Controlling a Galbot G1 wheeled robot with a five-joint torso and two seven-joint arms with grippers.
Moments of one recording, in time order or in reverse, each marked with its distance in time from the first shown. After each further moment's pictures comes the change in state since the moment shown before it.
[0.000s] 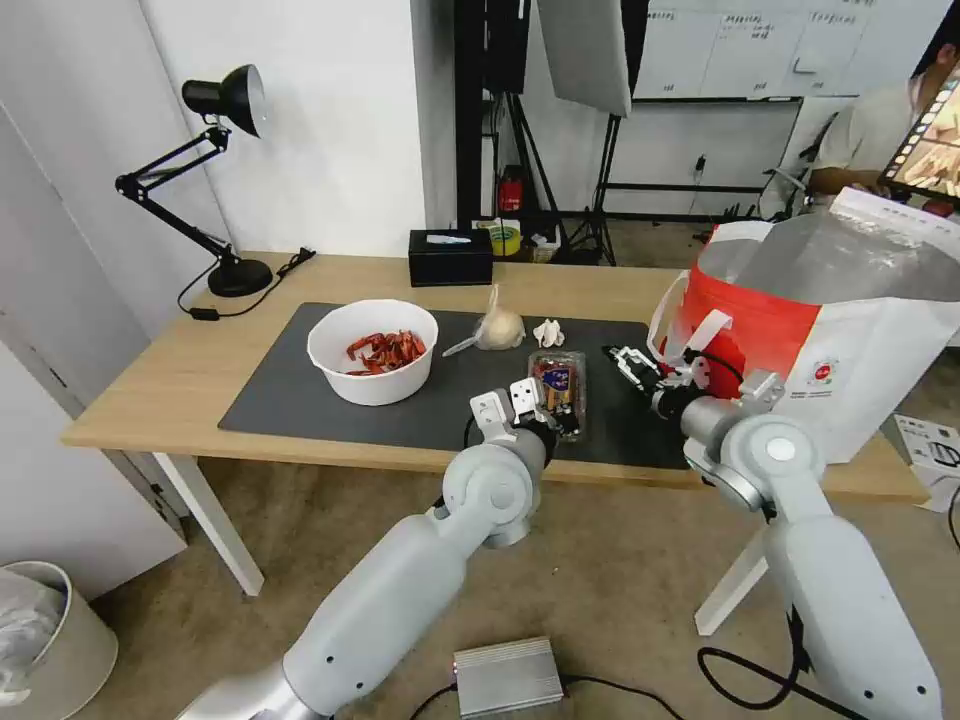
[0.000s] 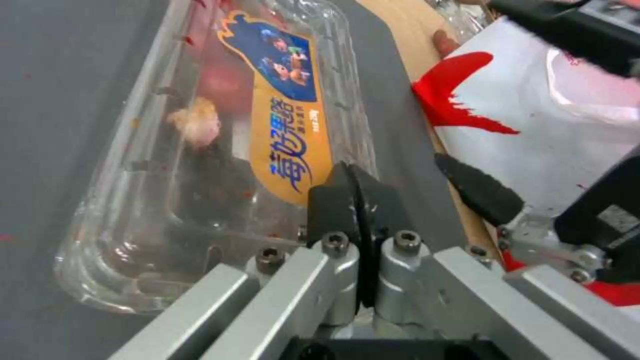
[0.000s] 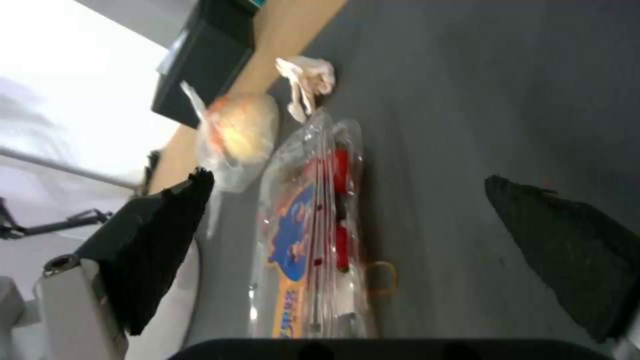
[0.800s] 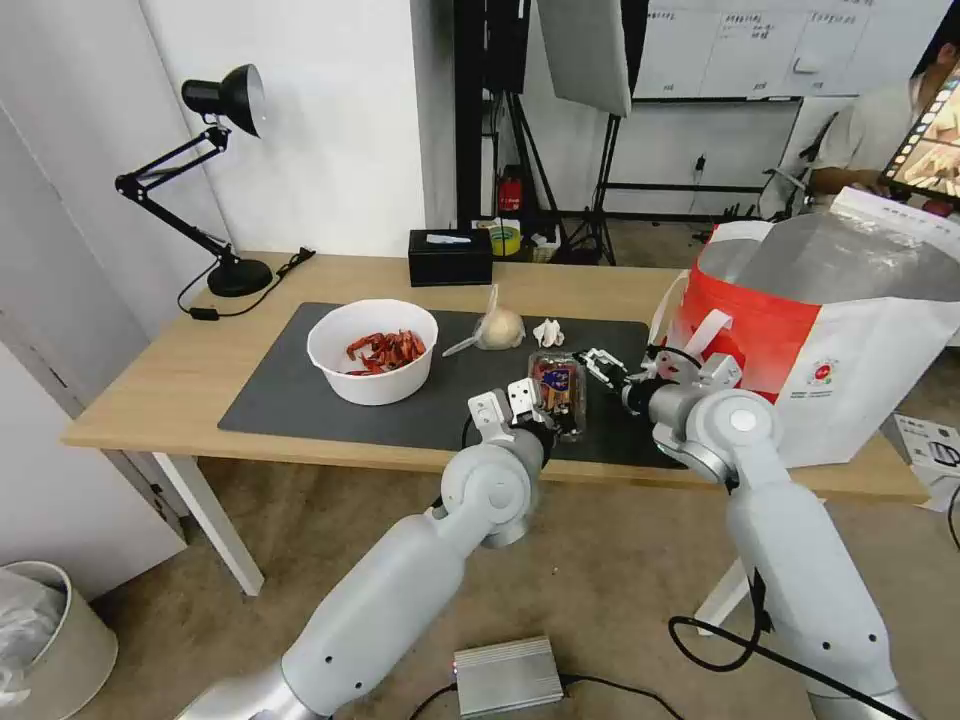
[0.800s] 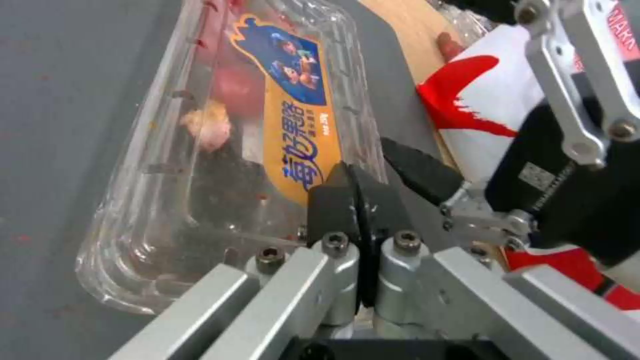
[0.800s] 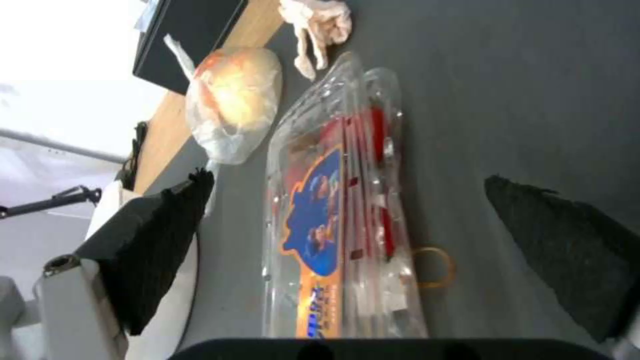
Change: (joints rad) left arm 0.003 0.006 -0.006 -0.004 -0.004 -0.002 -0.002; right arm 0.106 0.058 -0.074 -0.093 0.032 -0.036 0.070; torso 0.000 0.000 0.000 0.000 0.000
